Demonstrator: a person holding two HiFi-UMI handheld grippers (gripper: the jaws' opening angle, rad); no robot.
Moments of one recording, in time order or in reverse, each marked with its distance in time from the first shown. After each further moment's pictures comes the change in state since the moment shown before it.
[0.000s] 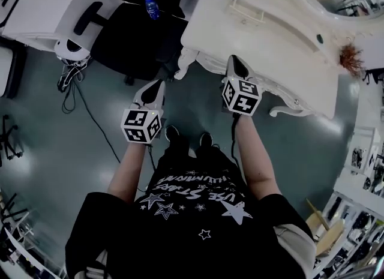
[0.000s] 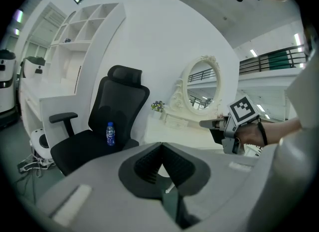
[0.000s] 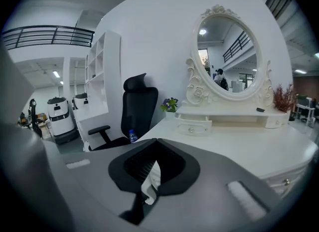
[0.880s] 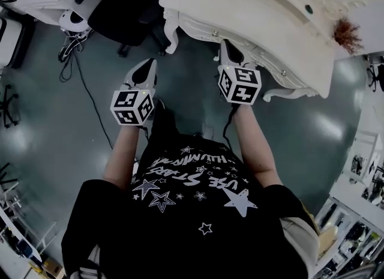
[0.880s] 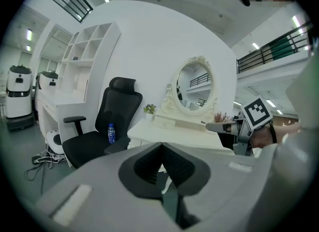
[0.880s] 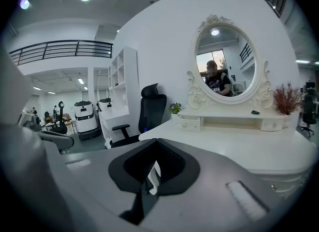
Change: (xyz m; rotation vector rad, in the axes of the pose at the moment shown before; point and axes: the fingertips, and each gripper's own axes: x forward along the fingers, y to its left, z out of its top) left arm -0.057 -0.159 -0.050 0.026 -0.083 0.144; right arm -0.148 -0.068 -0.042 -0.068 -0.064 0.228
